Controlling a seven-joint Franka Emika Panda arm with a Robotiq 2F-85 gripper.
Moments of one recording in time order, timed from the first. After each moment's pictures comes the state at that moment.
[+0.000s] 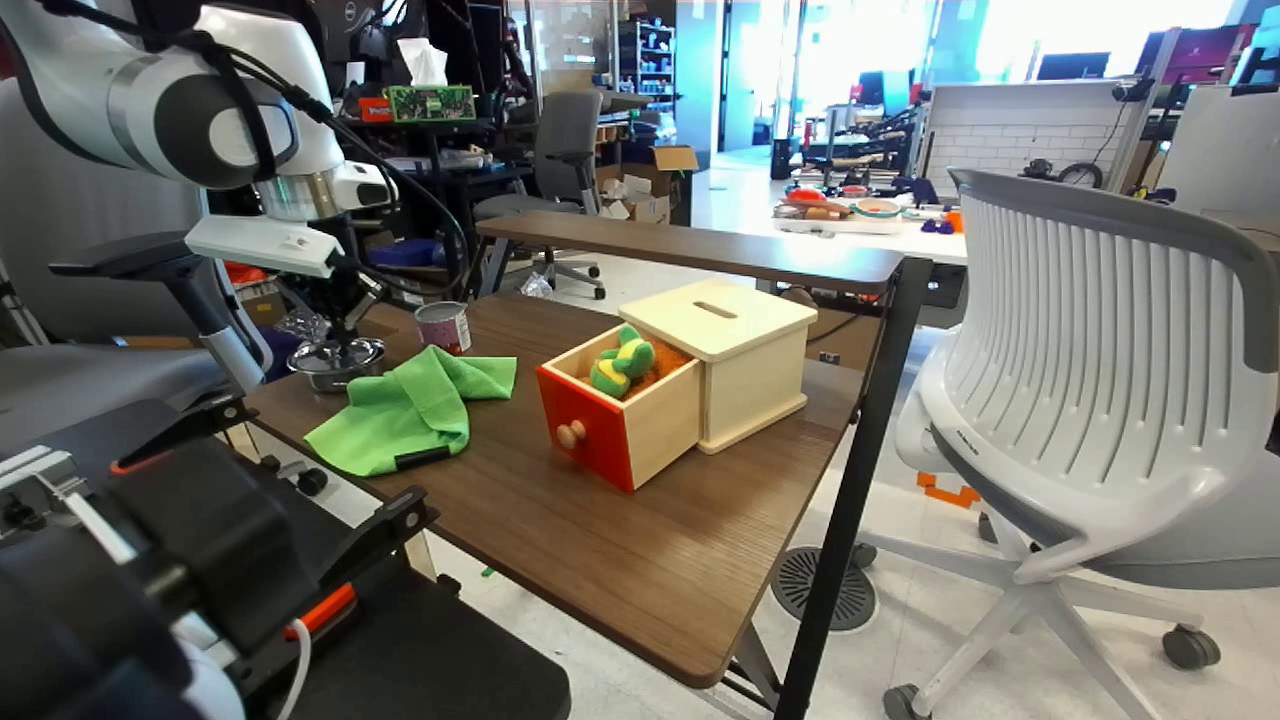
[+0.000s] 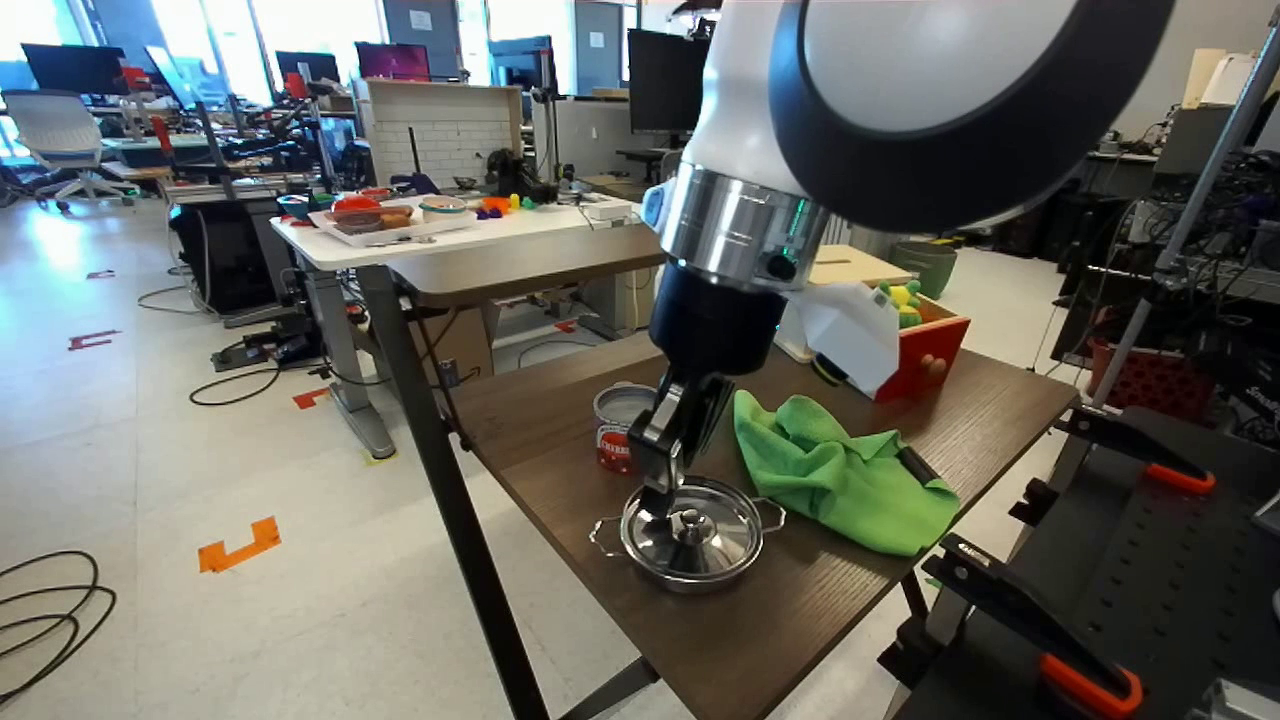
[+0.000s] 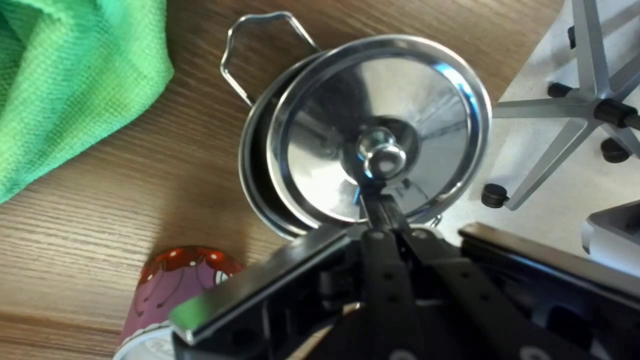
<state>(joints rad) 0.10 0.57 0.29 -2.27 0.06 2.98 -0.21</state>
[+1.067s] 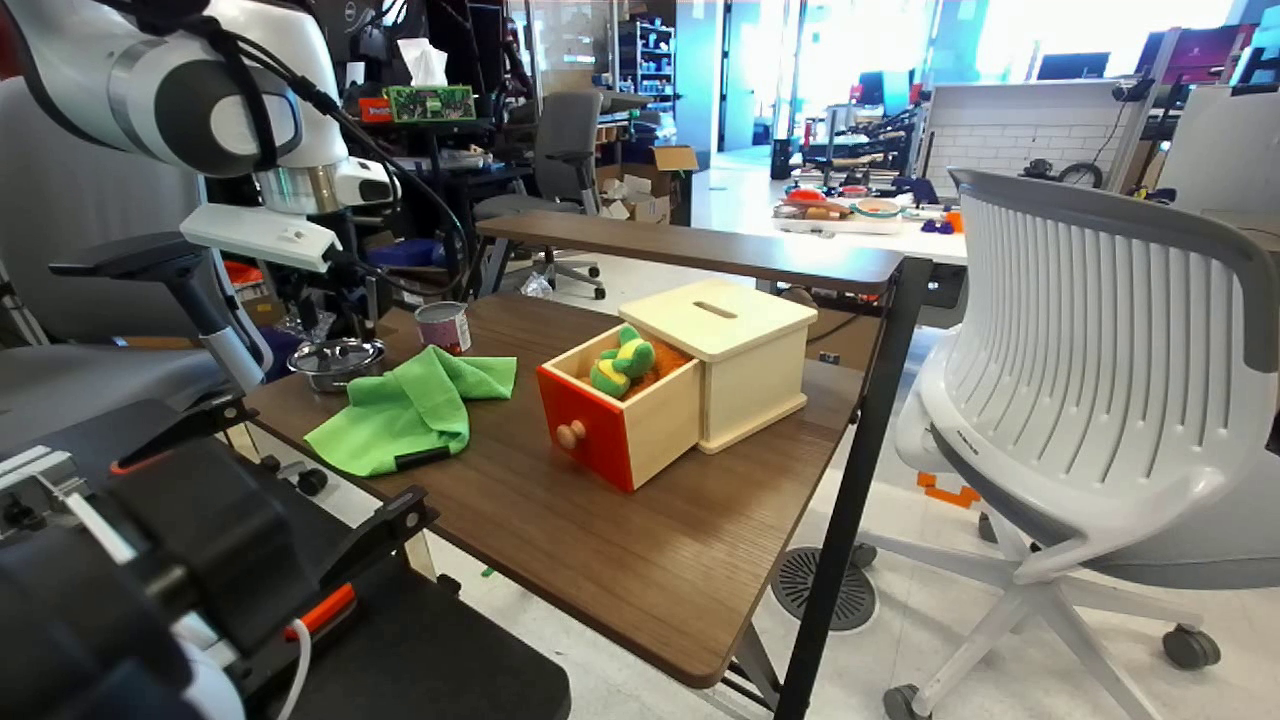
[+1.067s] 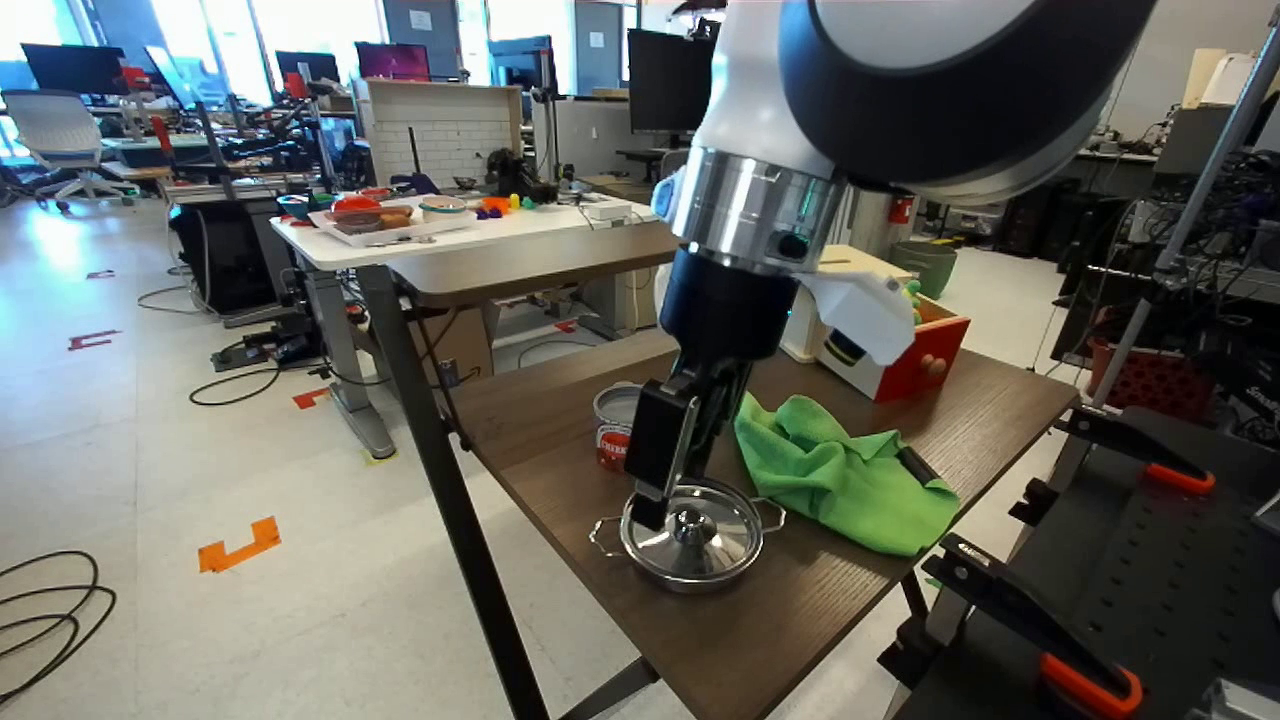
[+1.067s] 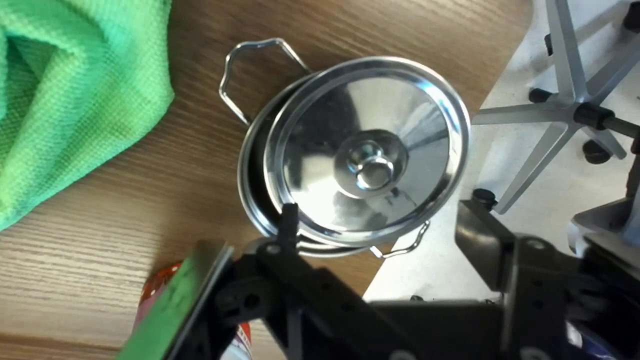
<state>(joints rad) 0.02 0.55 0.36 -2.28 0.06 2.92 -0.21</state>
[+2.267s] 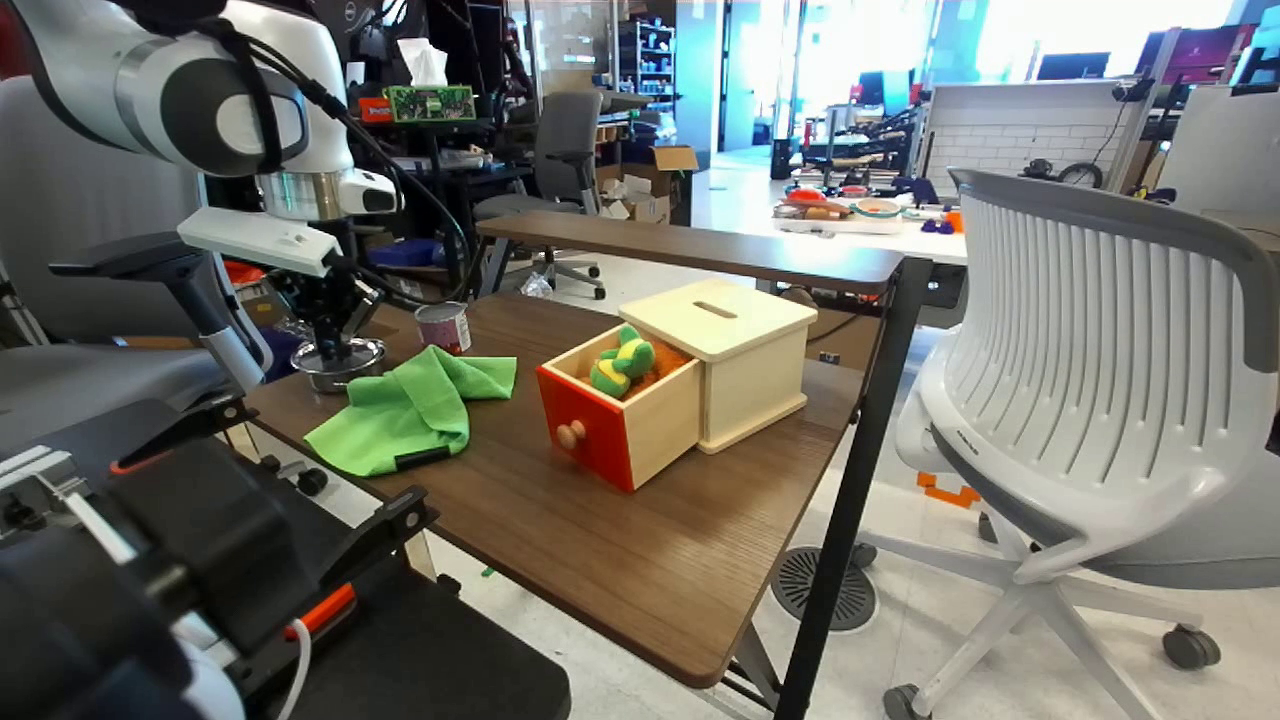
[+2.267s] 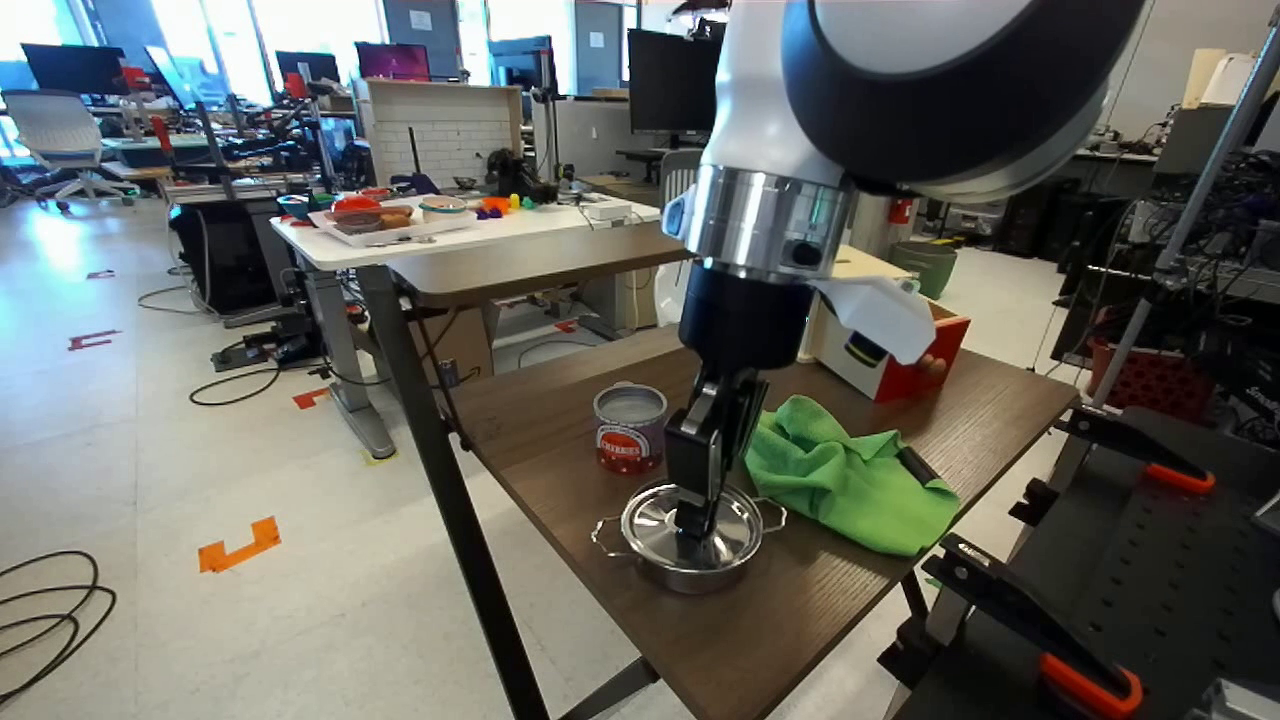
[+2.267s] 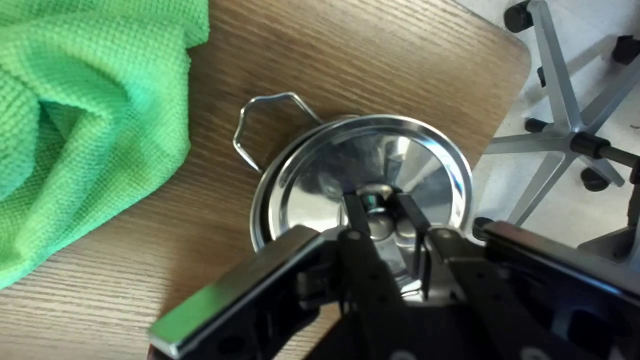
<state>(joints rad) 0.02 0.55 0.35 -2.28 0.06 2.84 -0.22</state>
